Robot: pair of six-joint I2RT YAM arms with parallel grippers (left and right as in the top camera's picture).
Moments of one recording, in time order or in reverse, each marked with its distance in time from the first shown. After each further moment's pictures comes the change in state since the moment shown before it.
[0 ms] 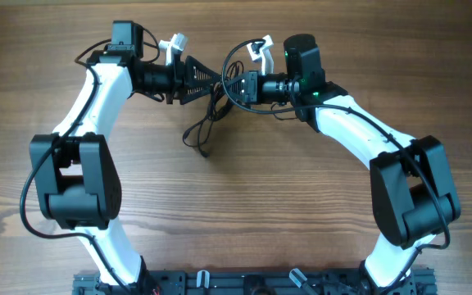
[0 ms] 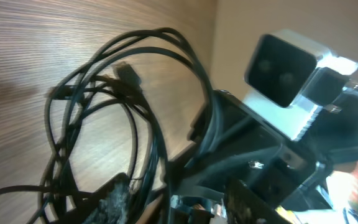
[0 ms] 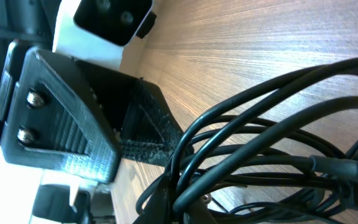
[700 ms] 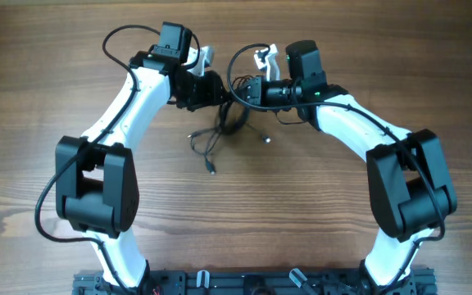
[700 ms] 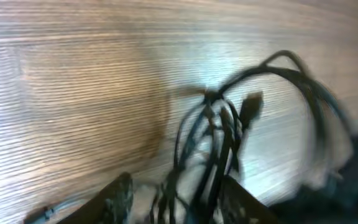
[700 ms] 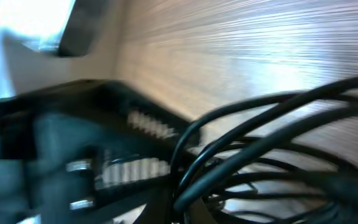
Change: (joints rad) left arm -0.203 -0.029 -0.015 0.016 -0.694 0.016; right arm -0.021 0.041 -0.010 -0.090 0.001 -0.007
